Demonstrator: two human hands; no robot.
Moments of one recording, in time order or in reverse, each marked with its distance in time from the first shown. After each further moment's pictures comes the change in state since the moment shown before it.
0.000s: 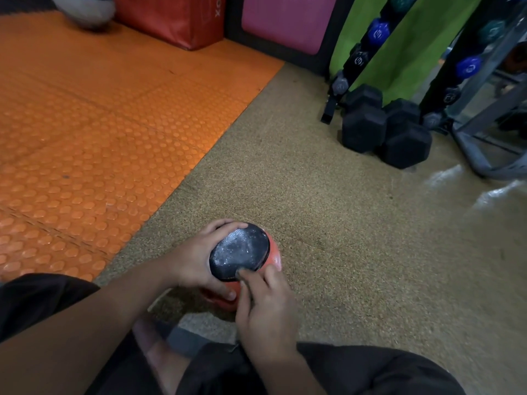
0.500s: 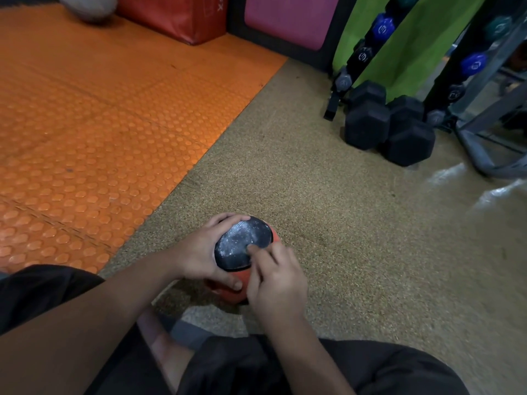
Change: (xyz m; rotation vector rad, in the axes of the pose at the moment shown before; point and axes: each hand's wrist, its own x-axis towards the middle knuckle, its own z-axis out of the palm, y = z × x) left_hand 0.004 0.000 0.001 -0.038 0.003 -0.020; right_hand 0.031 0.017 0.001 -0.133 0.068 -0.097
